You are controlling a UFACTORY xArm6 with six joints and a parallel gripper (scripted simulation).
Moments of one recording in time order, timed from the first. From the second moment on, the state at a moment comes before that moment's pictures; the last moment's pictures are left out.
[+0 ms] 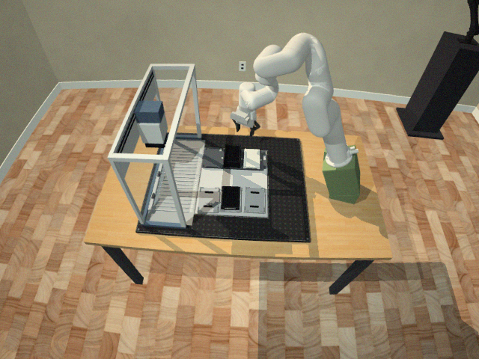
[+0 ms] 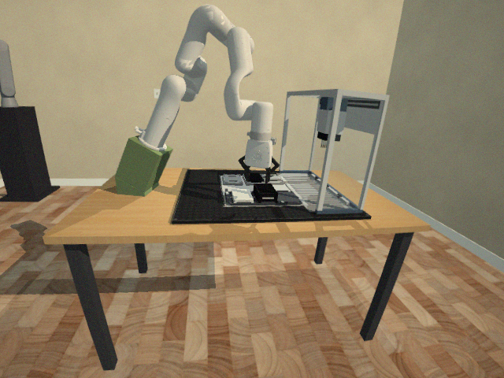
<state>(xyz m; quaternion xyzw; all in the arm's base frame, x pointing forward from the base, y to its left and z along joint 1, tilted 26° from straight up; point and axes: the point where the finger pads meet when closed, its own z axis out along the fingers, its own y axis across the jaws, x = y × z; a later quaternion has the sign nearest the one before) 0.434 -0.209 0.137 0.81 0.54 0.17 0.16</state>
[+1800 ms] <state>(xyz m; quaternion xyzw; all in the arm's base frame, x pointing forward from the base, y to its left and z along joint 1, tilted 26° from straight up) 0.311 -0.127 0.066 0.97 0.01 0.22 0.05</state>
